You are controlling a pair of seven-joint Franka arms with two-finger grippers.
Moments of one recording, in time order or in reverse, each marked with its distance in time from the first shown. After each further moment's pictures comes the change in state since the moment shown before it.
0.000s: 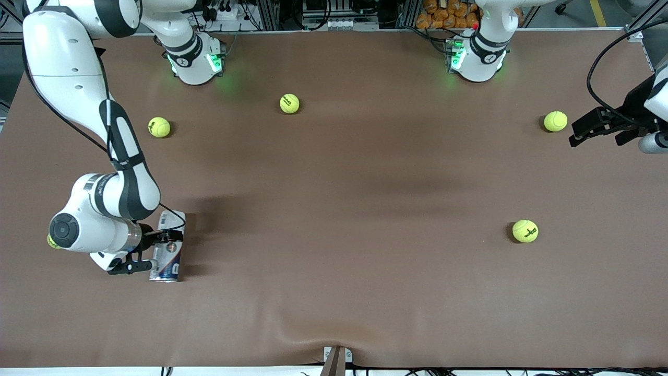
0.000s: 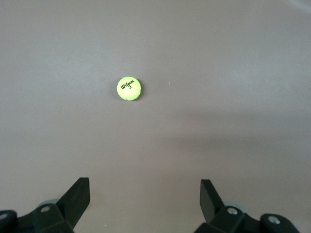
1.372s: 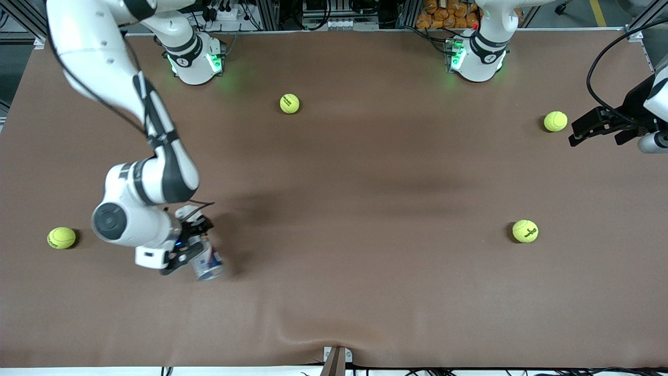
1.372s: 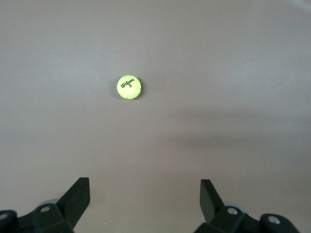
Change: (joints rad) left arm 0.000 0.000 0.000 0.000 0.000 -0.005 0.000; right arm 0.215 -0.090 0.023 0.046 -0.034 -0.097 -0.314
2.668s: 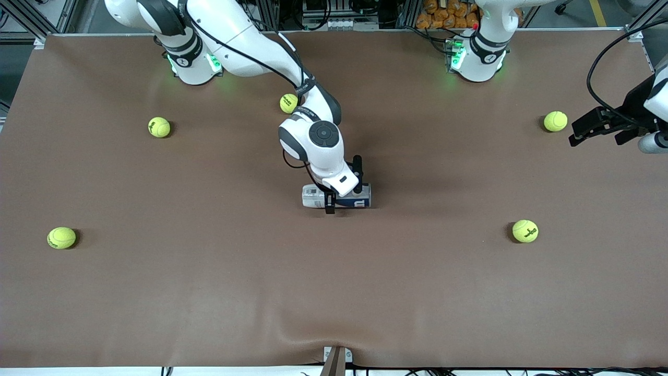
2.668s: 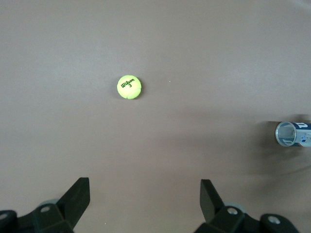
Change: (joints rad) left arm 0.001 0.000 0.000 0.000 0.000 0.000 0.000; right arm 0.565 0.183 -0.004 0.019 -0.198 0.362 -0.170
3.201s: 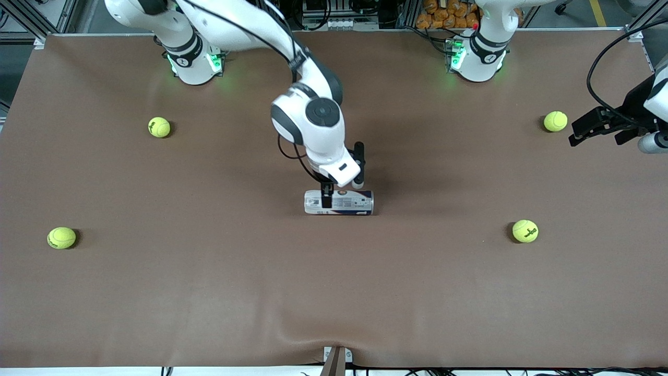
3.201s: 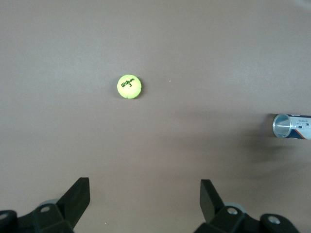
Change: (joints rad) left arm 0.000 0.000 0.000 0.000 0.000 -0.002 0.000; right arm -0.012 -0.197 -0.025 0.043 0.001 -0.252 0.002
